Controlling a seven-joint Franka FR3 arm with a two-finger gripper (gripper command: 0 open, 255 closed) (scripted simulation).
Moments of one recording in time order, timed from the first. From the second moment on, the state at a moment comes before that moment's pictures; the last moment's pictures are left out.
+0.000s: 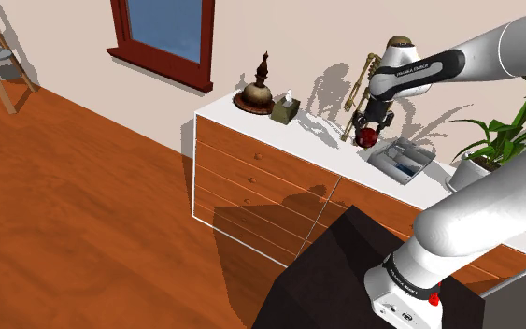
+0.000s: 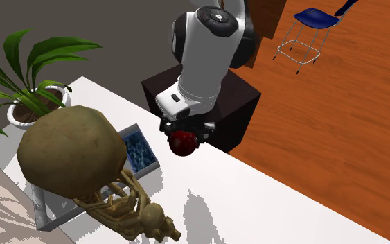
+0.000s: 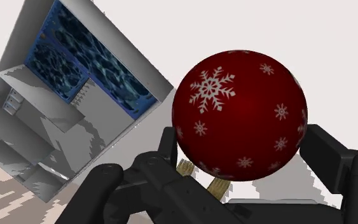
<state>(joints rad) -0.43 -0.16 -0.26 -2.31 -0.31 2.23 0.29</state>
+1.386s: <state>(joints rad) -0.66 0.10 -0.55 -2.04 -0.10 2.32 -0.34</state>
